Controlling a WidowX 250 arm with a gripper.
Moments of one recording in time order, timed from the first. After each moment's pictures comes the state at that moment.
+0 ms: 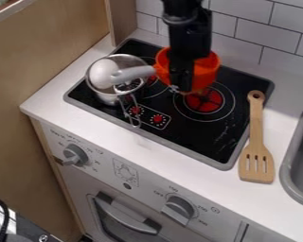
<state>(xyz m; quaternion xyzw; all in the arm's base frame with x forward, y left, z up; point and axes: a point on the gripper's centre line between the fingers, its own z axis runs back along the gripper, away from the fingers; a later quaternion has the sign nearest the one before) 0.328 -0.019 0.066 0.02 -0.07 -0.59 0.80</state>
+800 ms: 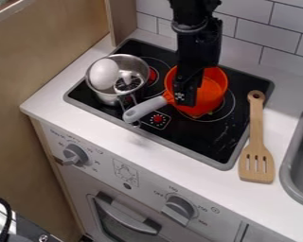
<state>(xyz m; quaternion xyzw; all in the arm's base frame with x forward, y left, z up) 0.324 -0.019 0.062 0.01 -0.06 -0.60 0.79</state>
